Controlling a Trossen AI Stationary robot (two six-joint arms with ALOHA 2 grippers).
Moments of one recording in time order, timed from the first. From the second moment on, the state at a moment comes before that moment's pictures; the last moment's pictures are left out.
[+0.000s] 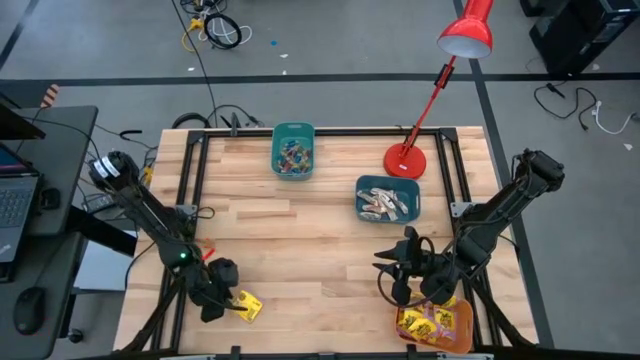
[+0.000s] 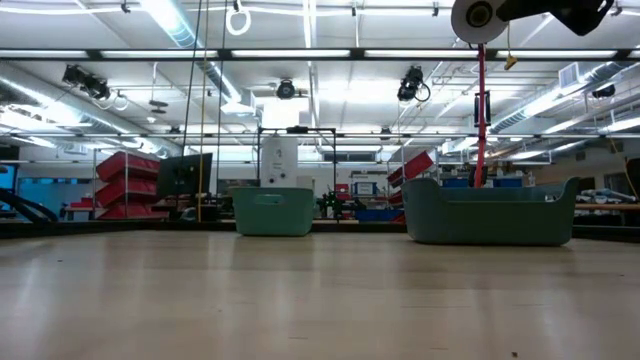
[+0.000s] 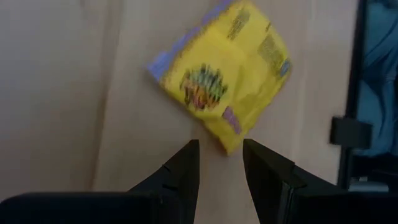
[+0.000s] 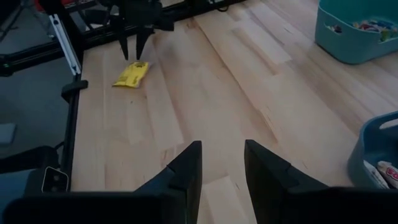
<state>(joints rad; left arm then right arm) -0.92 1.26 0.42 -0.11 -0.08 -1.15 0.75 1.32 0.95 -0.46 0.76 0.87</state>
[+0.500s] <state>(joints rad) -0.93 1.35 0.43 -0.05 -0.09 -1.16 0.75 1.32 0.95 -0.46 0.76 0.87</state>
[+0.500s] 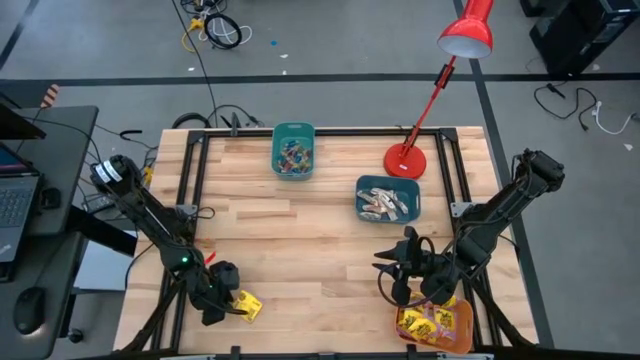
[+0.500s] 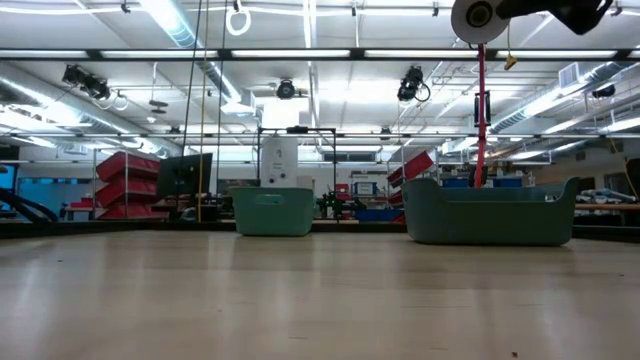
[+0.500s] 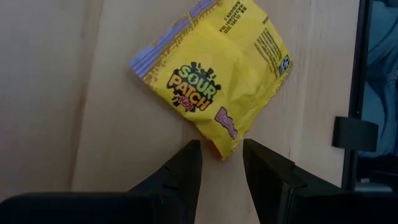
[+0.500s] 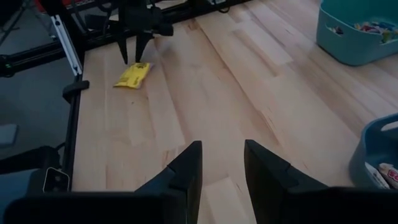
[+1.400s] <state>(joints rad) -0.93 1.36 0.48 -0.11 -0.38 -0.79 0.74 1.32 0.95 -0.38 0.86 0.69</state>
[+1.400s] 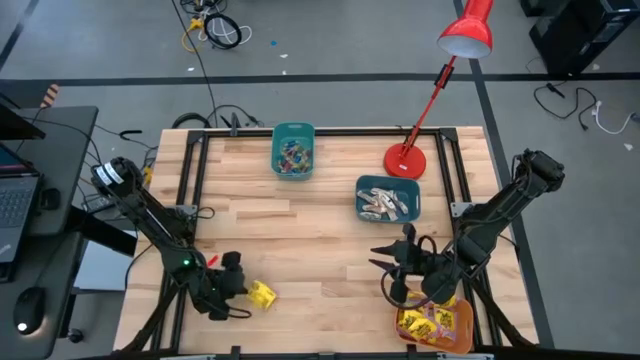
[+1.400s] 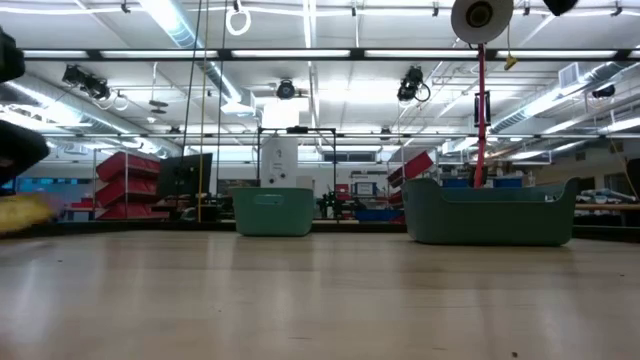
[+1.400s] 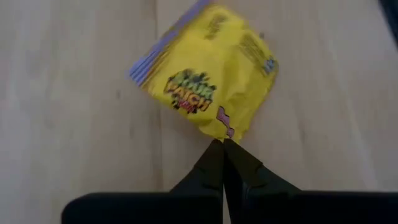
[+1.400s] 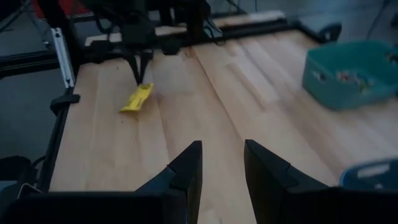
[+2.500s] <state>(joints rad) -0.88 1.37 0.49 0.15 -0.58 -0.34 0.40 1.72 0.96 0.32 0.45 0.18</state>
